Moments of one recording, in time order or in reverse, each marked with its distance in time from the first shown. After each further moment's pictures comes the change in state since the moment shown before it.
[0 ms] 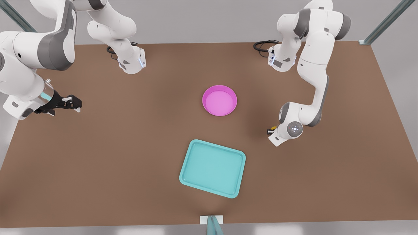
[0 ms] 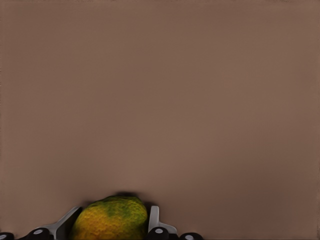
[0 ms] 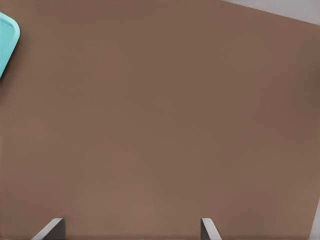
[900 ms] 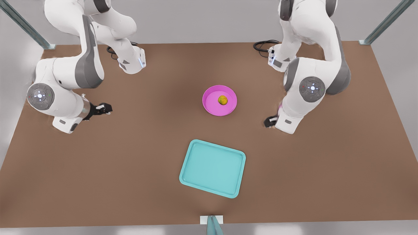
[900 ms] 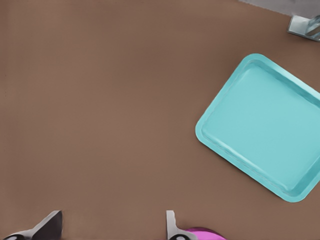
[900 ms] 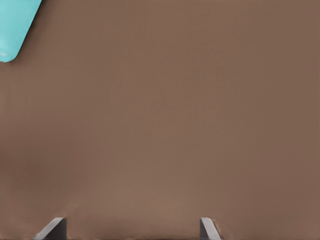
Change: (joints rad) left arm -0.621 -0.092 0.728 0.752 -0.259 -0.787 -0.377; right arm 0.144 0.077 0.004 -0.167 0.129 0.000 -0.004
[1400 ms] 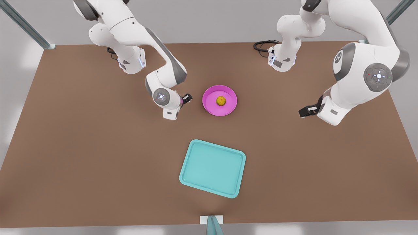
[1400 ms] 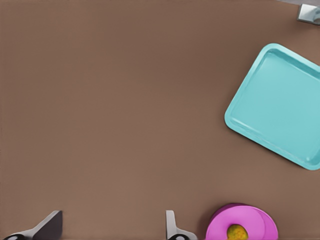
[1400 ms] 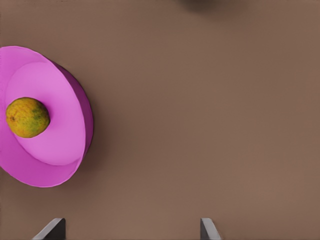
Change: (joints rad) left arm 0.730 -0.173 -0.785 -0.029 0.231 -0.072 0.160; right arm 0.430 0.041 0.077 -0.526 0.320 0.670 0.128
